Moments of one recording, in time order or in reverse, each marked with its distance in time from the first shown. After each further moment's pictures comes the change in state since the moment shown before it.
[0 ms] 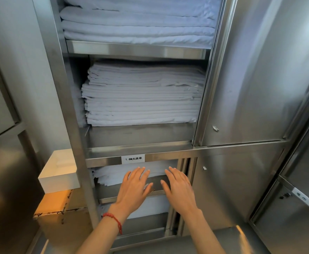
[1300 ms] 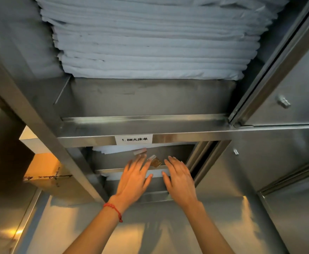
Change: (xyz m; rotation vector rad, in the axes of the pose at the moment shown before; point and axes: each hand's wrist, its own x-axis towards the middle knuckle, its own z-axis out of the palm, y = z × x) left_hand 0.045 -0.081 0.169 -0.088 -0.182 -0.067; right_hand 0.040 0.043 0.182 0.097 -0.279 -0.023
